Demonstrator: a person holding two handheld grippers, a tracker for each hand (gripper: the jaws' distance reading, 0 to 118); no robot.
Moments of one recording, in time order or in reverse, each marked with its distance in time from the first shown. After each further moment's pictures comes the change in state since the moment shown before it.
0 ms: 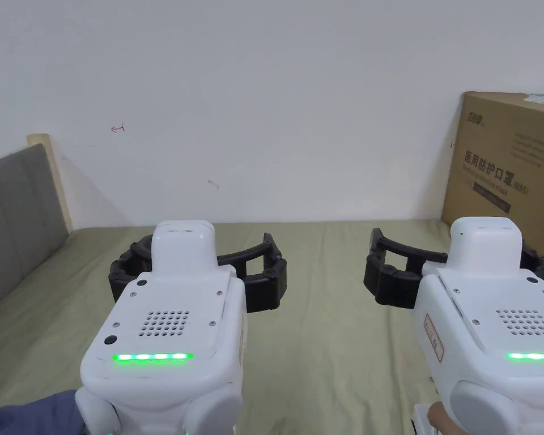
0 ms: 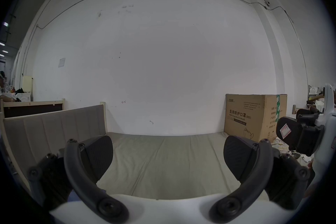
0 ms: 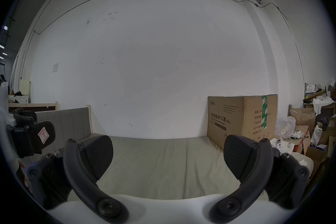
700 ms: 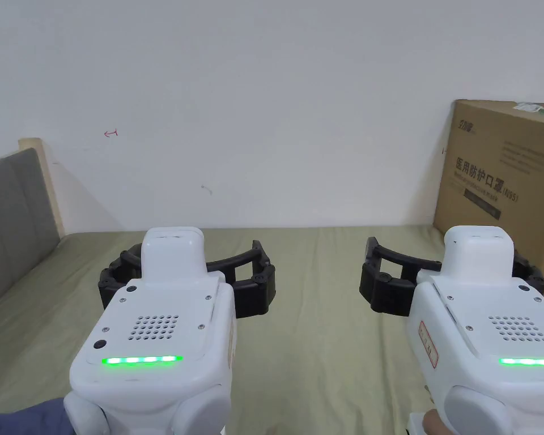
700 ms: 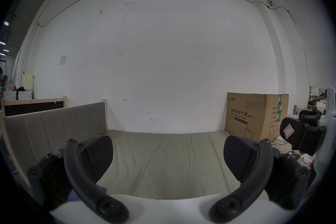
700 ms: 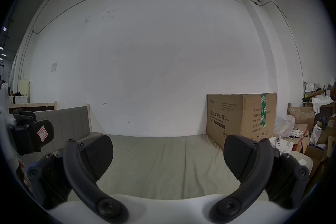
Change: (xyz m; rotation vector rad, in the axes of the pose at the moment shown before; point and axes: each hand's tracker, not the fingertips) left arm -0.001 0.001 -0.003 -0.022 0.012 0.008; right arm 0.005 0.000 -0.001 -0.019 -0.008 -0.004
